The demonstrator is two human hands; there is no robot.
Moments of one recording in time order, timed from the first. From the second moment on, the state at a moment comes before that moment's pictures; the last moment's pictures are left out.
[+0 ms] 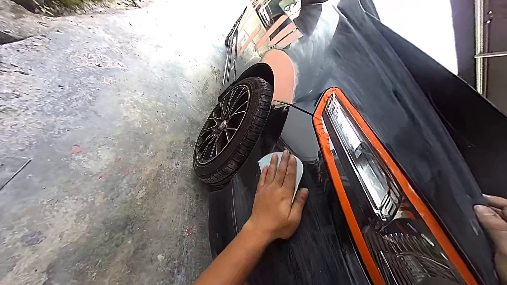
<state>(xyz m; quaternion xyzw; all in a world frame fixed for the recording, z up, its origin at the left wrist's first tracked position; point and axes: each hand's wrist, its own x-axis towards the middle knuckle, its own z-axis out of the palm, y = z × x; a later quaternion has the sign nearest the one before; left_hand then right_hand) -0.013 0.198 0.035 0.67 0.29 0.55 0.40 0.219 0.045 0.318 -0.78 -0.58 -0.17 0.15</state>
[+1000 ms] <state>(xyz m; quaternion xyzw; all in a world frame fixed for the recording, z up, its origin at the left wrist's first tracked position) -0.011 0.213 0.056 0.73 0.22 0.56 0.32 0.215 0.040 0.311 -0.81 -0.53 -0.23 0.14</state>
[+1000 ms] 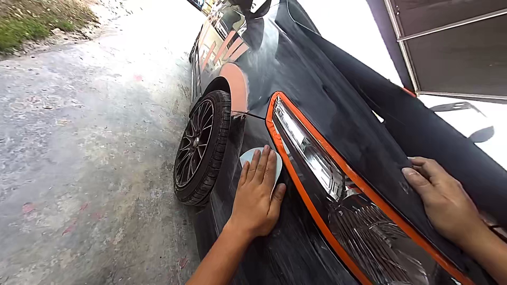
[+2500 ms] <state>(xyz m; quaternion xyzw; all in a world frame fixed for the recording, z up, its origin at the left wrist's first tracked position) -0.020 0.112 0.061 0.75 0.25 0.56 0.26 0.208 0.044 0.314 -0.82 -0.51 -0.20 0.17</state>
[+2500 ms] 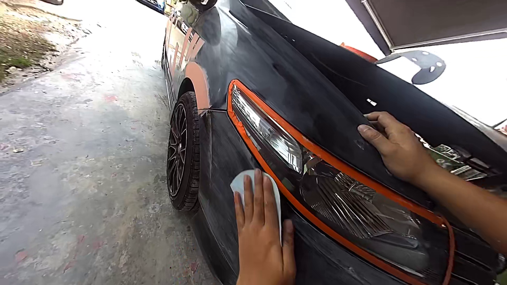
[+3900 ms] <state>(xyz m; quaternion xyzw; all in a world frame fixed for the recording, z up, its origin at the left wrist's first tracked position) -0.064 0.094 0.070 0.84 0.28 0.46 0.10 0.206 0.039 0.315 -0.82 -0.51 -0.15 0.22</state>
